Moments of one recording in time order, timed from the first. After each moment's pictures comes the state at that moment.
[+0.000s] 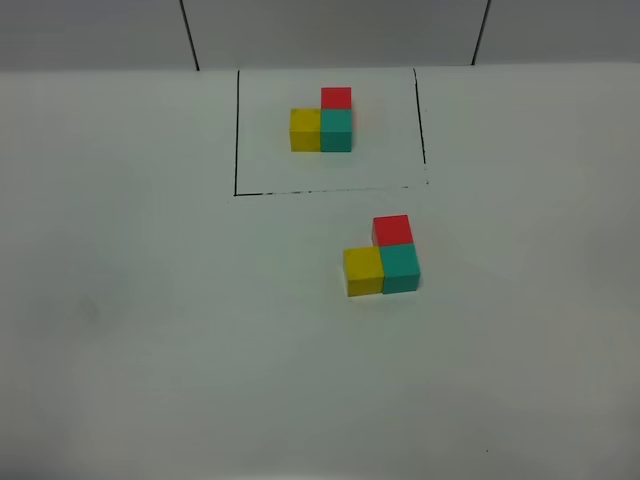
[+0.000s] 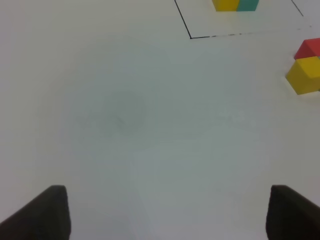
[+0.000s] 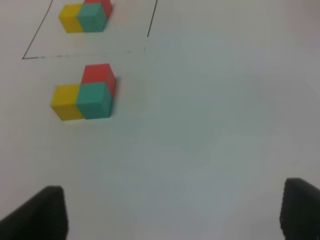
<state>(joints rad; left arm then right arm) -0.04 0.00 -0.50 -0.15 1.07 0.07 0.03 0.01 -0.50 0.14 1.05 -0.02</state>
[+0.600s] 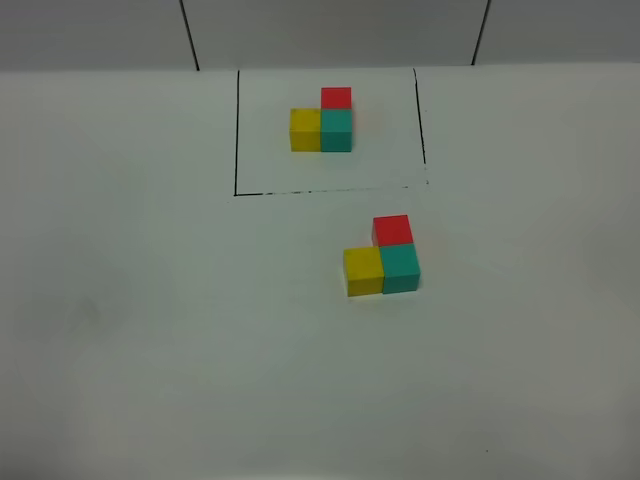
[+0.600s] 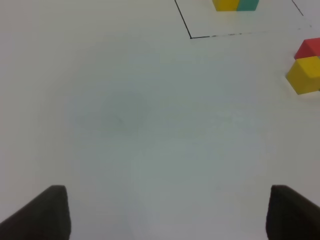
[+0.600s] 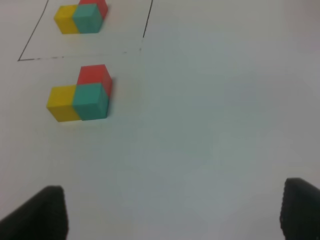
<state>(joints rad) -0.04 0.00 -0.50 -0.15 1.07 0.07 0.03 0.01 -0.50 0.14 1.05 -0.01</state>
